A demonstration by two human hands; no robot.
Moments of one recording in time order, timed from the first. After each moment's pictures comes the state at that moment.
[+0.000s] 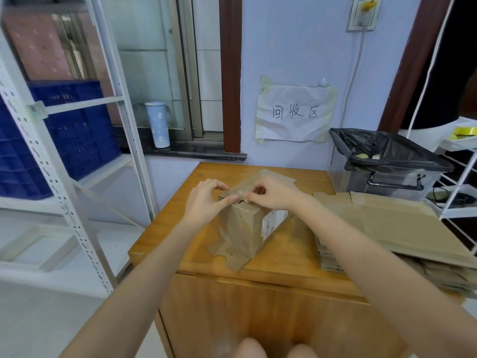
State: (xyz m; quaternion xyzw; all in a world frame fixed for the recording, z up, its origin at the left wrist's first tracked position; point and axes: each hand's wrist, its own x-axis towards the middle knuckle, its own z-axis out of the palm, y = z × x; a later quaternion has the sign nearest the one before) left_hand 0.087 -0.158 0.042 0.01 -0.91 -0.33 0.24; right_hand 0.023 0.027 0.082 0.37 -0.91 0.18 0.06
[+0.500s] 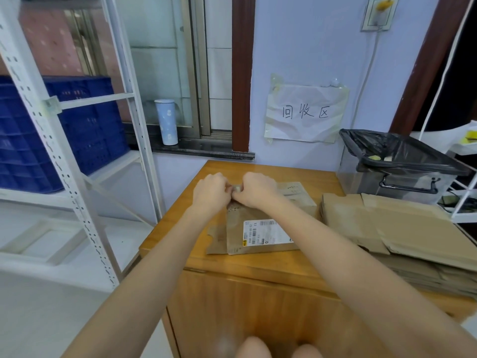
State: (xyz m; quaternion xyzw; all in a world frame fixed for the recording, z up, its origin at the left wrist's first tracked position) left_hand 0.081 -0.165 0.066 0.06 -0.96 -0.15 0.21; right_hand 0.051 -0.045 0.093 0.24 -0.96 0.10 0.06
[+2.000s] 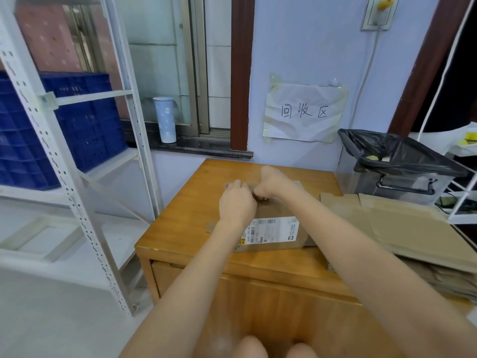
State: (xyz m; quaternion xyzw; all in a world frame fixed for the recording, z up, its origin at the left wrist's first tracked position) left_hand 0.080 -0.095 0.046 0.09 -0.96 -0.15 0.23; right_hand 0.036 -0.014 0.108 0.18 -0.97 0.17 -0.03
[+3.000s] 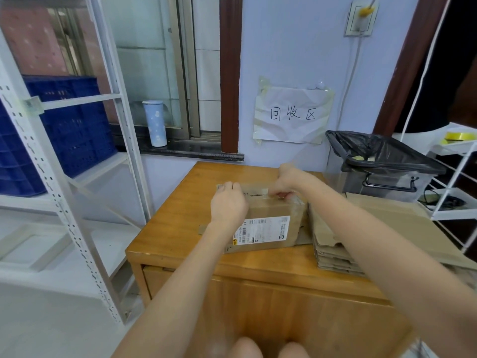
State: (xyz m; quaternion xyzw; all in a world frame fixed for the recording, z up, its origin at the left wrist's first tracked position) left_hand 0.076 -0.097 0.042 0.08 -0.96 -0.13 0.24; right_hand 0.014 0.033 0.118 0.10 -0.97 0.22 -0.08
